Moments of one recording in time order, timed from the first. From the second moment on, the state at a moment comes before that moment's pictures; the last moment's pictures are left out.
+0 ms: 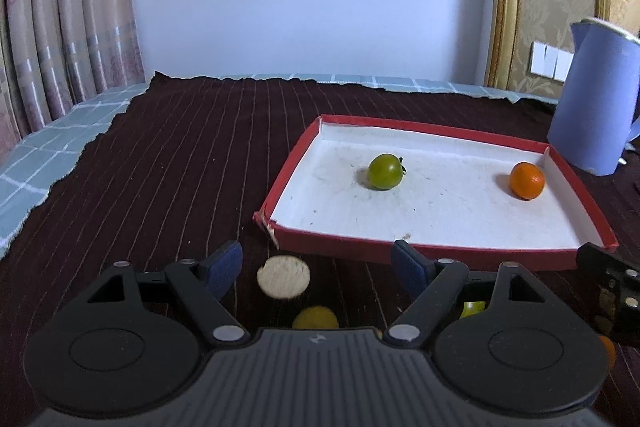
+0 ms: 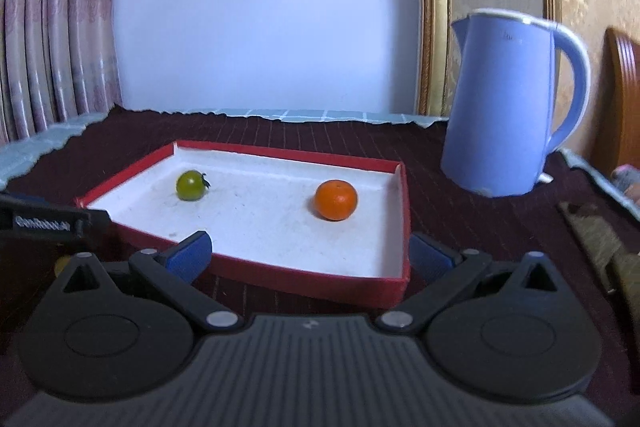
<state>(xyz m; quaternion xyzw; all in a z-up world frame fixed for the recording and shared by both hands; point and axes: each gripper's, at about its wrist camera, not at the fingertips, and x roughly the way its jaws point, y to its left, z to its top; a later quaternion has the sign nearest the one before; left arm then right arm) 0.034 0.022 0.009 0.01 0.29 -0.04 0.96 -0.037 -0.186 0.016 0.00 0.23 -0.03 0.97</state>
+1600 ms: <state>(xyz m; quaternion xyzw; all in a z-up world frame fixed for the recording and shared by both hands) 0.006 0.014 -0.027 0.02 0.33 -0.10 0.94 -0.083 -0.212 -0.002 0.03 0.21 0.00 0.98</state>
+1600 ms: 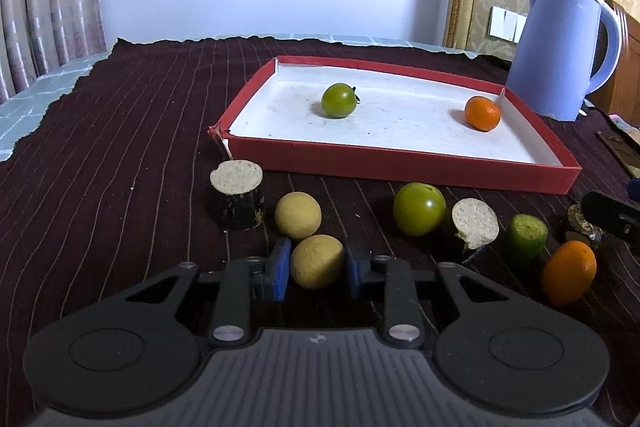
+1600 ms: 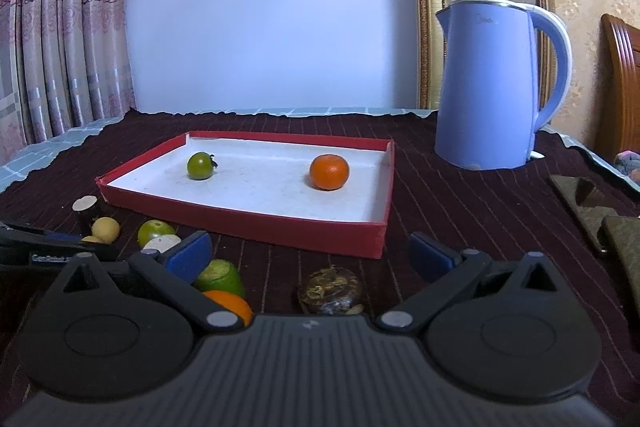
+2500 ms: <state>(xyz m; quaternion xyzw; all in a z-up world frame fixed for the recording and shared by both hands) 0.001 0.011 -0.029 0.03 0.31 -0.10 0.94 -0.092 -0.167 -0.022 -0.03 0.28 0.08 0.95</state>
